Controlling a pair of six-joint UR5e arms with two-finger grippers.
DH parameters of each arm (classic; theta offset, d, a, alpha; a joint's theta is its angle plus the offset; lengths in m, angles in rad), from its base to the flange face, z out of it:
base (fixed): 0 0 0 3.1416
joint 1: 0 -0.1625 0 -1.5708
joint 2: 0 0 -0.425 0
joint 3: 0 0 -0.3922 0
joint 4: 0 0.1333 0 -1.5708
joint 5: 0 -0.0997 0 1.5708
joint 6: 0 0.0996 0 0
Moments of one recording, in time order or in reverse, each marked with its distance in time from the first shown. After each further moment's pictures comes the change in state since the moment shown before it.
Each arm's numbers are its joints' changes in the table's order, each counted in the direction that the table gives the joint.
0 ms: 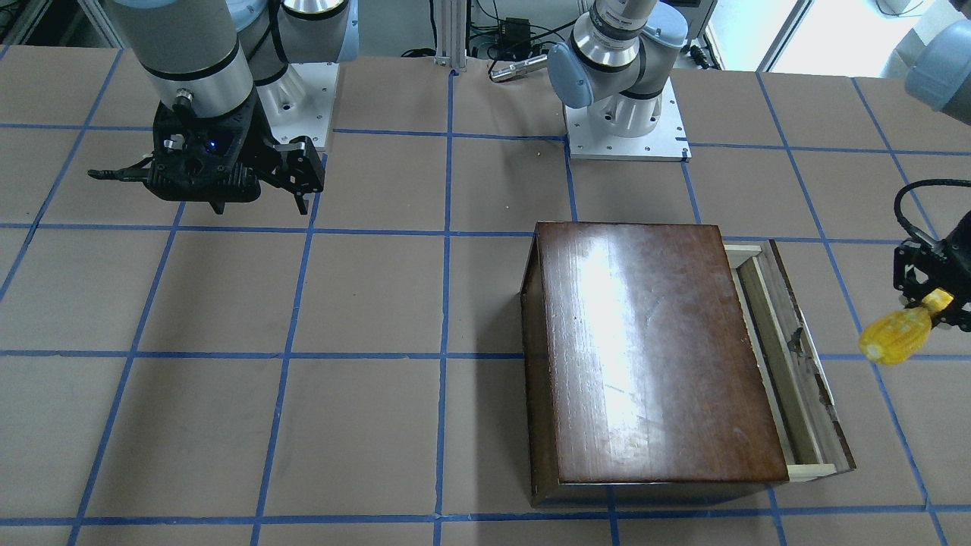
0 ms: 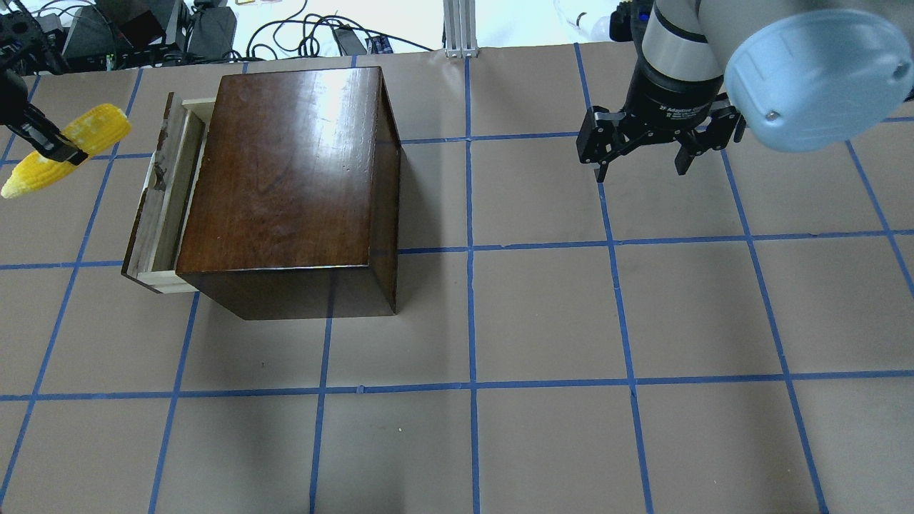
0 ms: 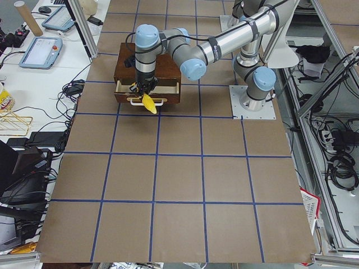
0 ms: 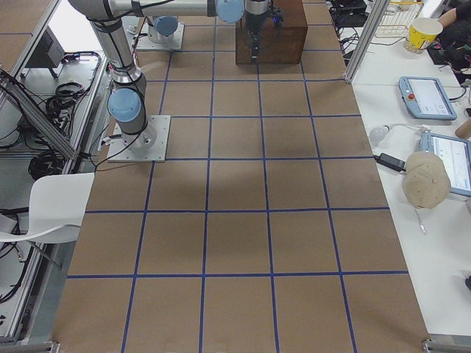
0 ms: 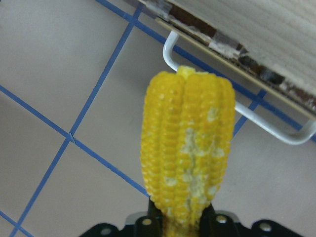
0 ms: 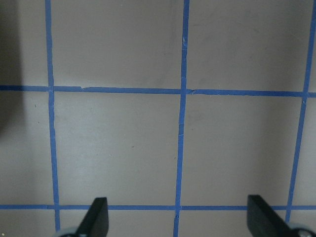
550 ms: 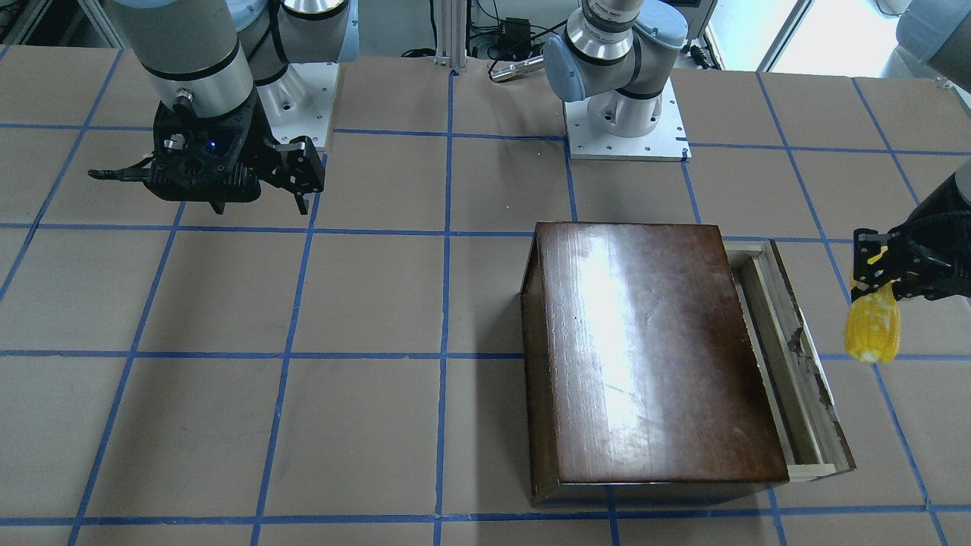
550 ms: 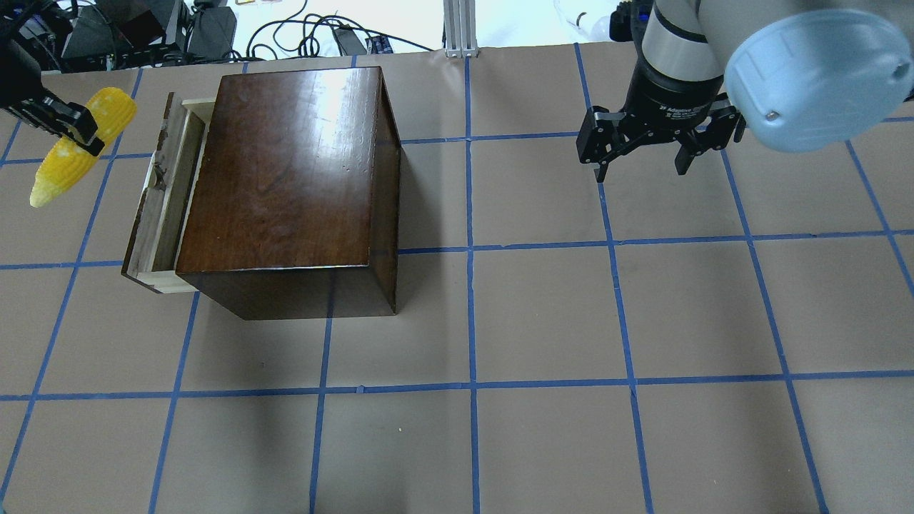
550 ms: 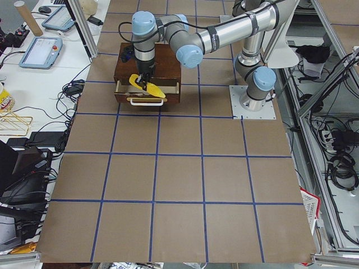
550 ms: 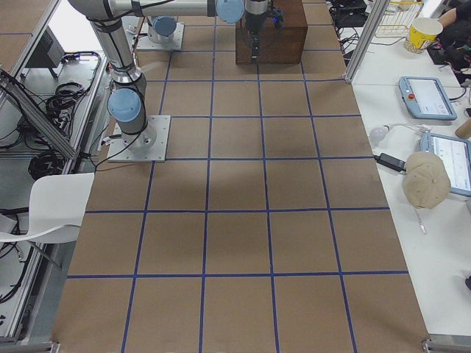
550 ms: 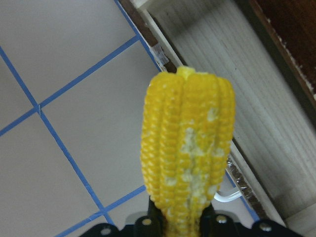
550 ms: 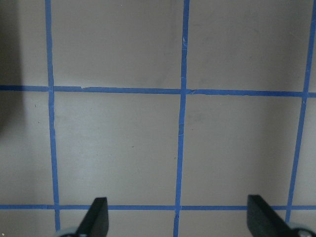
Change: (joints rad) left arm 0.058 -0.003 0.085 -0.156 -0.008 -0.435; right arm 0.000 0.000 0.000 0.000 0.000 0.000
